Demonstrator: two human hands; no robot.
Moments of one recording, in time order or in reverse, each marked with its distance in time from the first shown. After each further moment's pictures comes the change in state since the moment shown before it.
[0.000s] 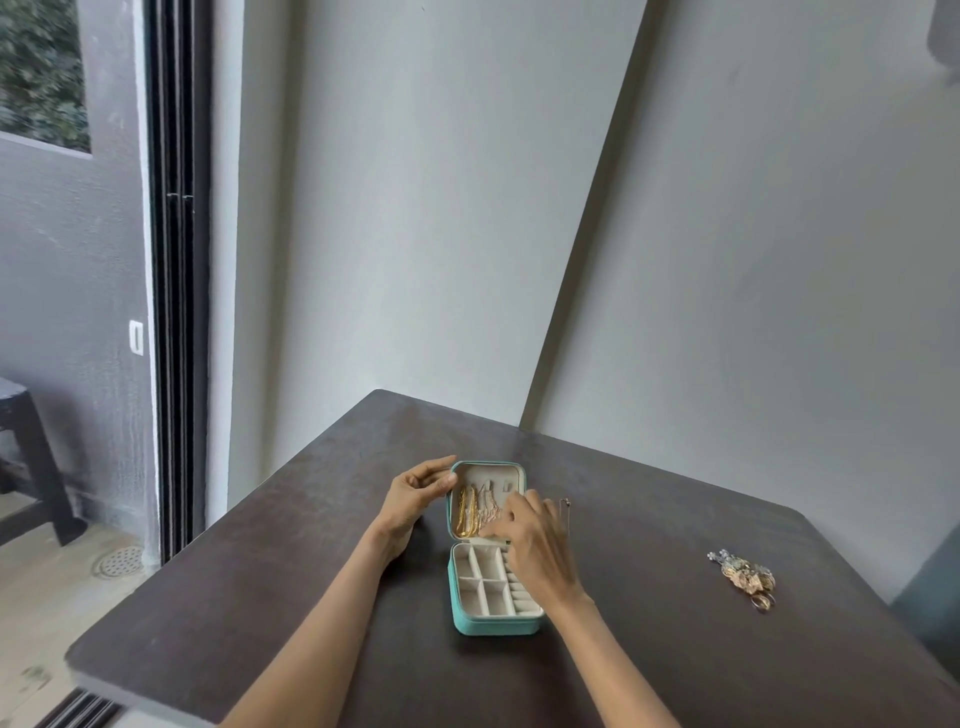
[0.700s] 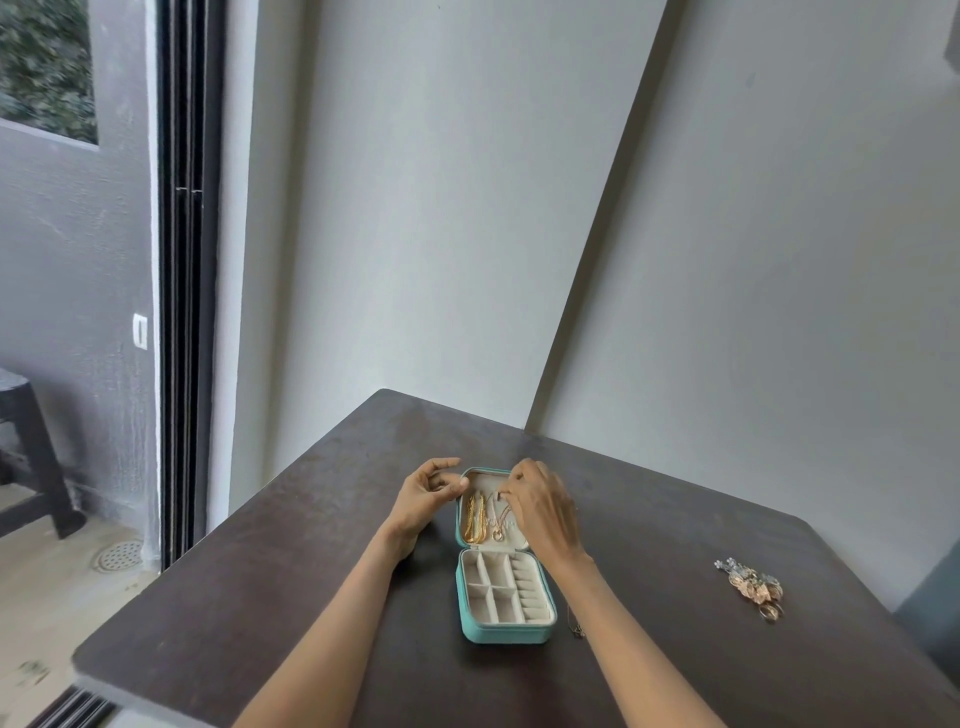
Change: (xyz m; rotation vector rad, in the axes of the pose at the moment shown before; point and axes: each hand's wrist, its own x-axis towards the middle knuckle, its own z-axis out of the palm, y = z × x) left_hand 0.018 -0.016 -0.009 -0.004 -0.033 0.035; right_hand 0.046 0.012 0.008 -0.005 -0.162 0.093
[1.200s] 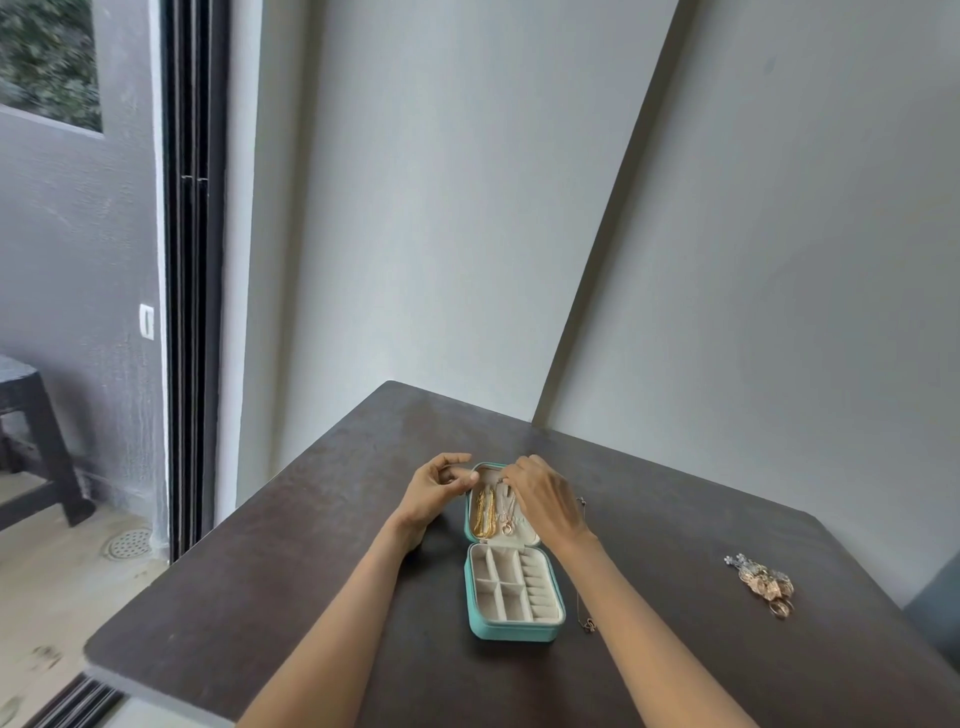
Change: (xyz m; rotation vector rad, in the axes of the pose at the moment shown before) left_hand 0.005 -0.004 -0.001 -0.020 -0.045 -0.014; right_hand 0.014 -0.002 0.005 -0.055 -0.167 -0.093
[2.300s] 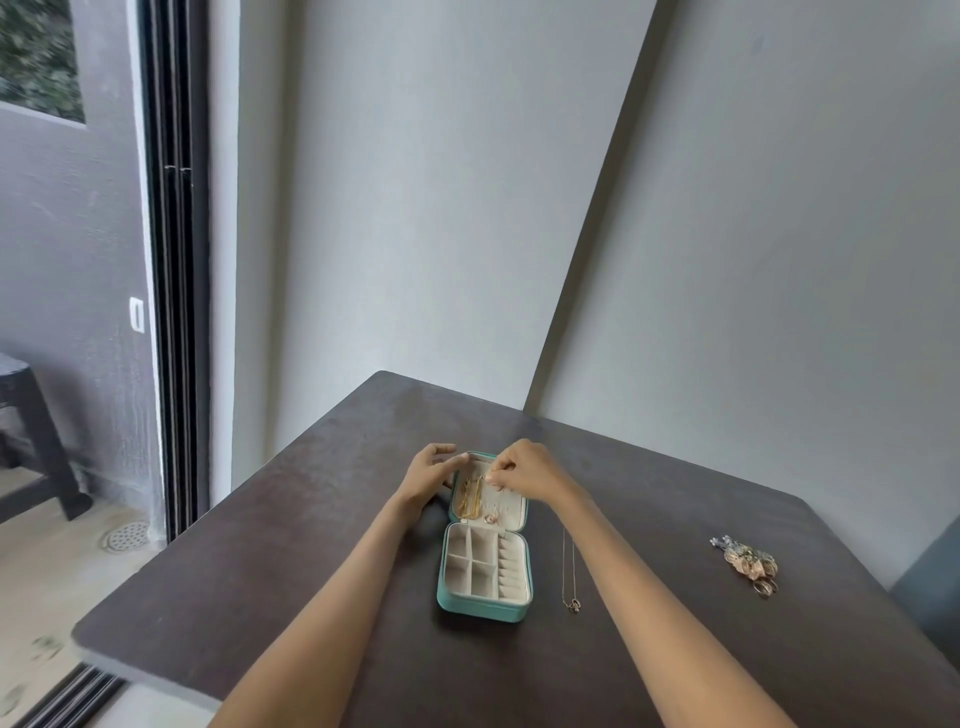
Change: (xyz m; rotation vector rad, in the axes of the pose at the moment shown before) left_hand 0.008 0.003 0.012 0.270 0.143 -0.139; right_hand 0.011 0.007 -0.032 0.594 -0.385 0.285
